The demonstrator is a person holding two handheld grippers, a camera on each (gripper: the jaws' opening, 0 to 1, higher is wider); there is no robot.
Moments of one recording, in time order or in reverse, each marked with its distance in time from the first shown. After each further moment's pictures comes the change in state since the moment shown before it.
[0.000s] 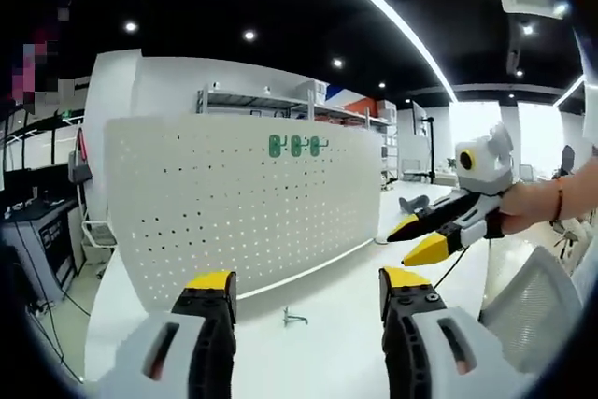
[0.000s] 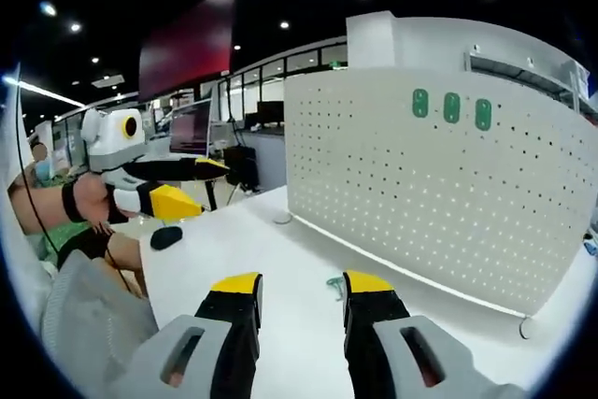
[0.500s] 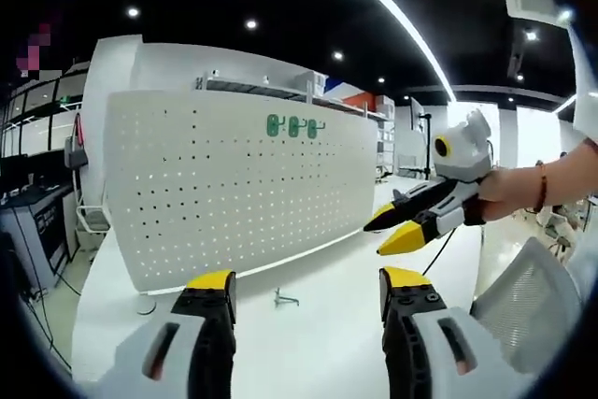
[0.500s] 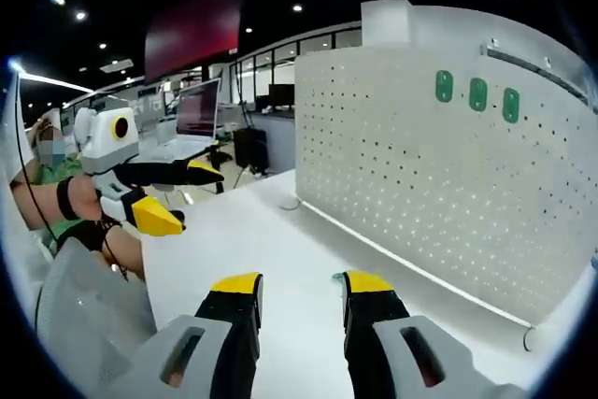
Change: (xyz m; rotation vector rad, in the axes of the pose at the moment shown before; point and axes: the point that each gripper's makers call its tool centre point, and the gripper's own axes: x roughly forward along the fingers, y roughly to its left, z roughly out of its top) left arm -0.007 -0.002 -0.026 -0.042 0.024 -0.026; right arm 0.028 0.000 -0.010 -0.024 0.077 0.051
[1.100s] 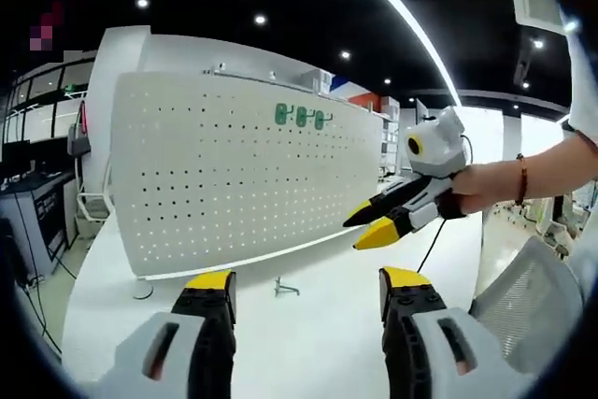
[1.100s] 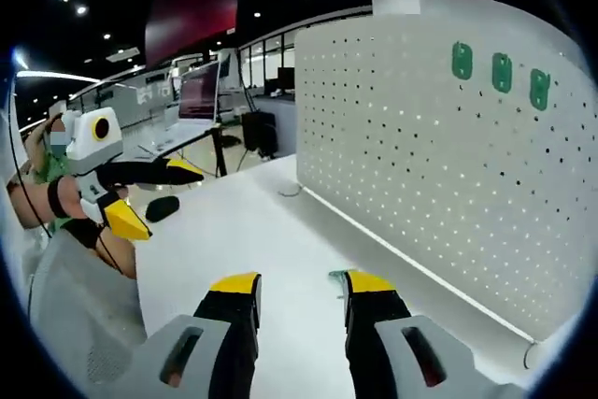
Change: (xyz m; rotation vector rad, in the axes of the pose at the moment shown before) left arm -0.001 0.005 -0.018 -0.041 0.021 0.005; right arm 0.034 -0.017 -0.012 -0.027 0.095 0.054
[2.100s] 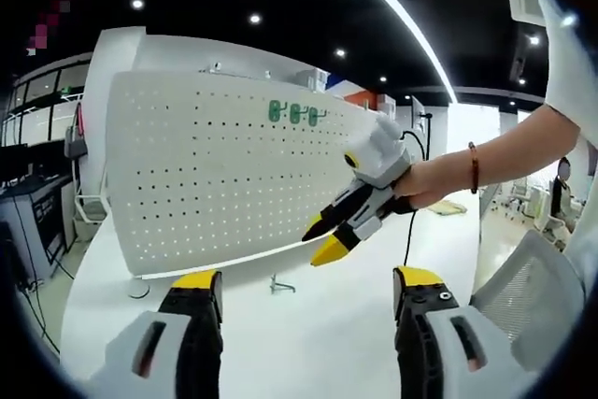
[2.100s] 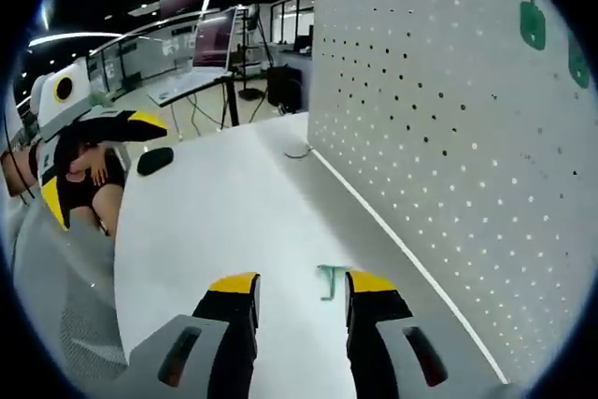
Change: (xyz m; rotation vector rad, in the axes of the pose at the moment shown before) left arm 0.000 -0.007 -0.004 0.015 -0.001 -0.011; right arm 0.059 -0.021 -0.017 -0.134 0.186 0.104
